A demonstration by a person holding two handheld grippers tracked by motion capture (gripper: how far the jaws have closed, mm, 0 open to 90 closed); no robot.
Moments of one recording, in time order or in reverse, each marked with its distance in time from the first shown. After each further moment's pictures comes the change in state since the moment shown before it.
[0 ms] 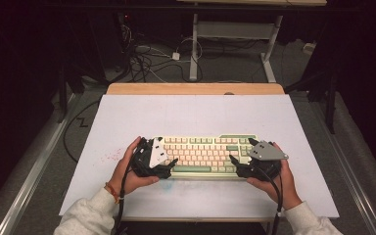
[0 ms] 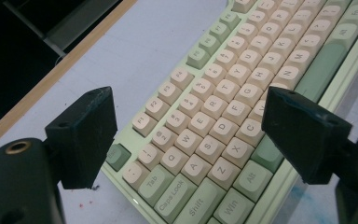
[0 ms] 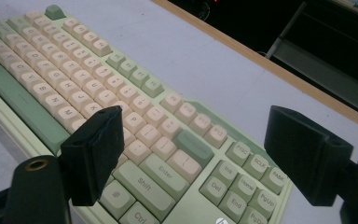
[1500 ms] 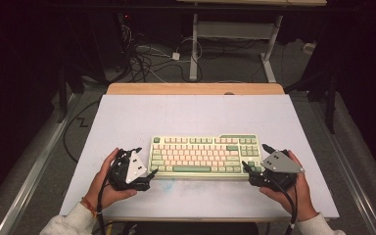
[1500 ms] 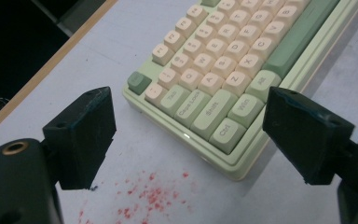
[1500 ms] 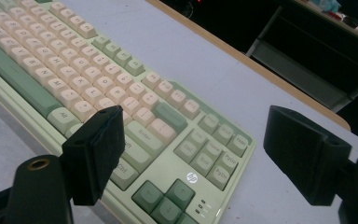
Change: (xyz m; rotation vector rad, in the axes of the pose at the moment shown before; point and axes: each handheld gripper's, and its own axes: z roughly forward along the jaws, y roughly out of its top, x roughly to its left) left arm 0.005 -0.051 -0.037 0.047 0.047 0.010; right arm -0.004 -0.018 -0.035 0.000 -0.072 -0.028
